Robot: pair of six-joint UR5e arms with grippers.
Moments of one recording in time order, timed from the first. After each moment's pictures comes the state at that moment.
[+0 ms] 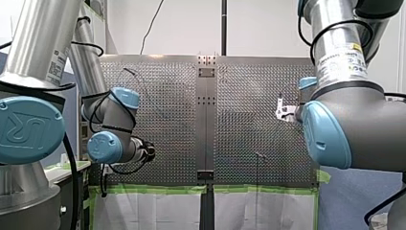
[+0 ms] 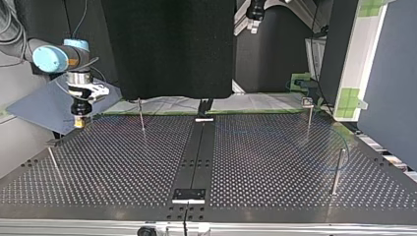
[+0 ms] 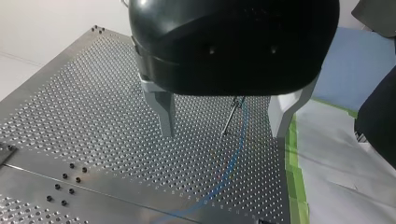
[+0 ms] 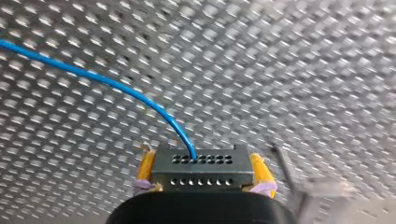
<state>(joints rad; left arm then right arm) -0.71 -1.79 -2.63 -2.11 -2.09 -1.89 1.65 -1.06 1.71 -0.71 1.38 1.64</state>
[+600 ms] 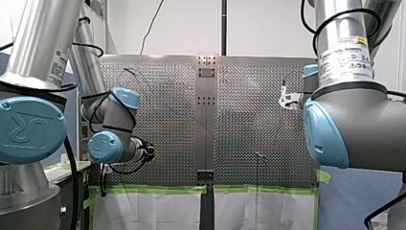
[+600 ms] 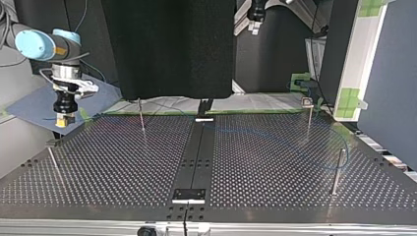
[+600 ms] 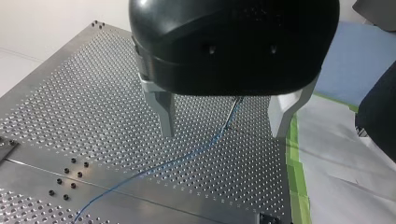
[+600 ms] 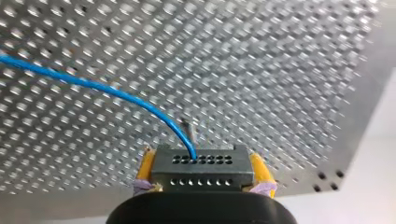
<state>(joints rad) -0.69 -1.79 -2.63 -2.11 -2.09 -1.88 1.63 -1.19 1.80 -0.78 1.40 1.63</state>
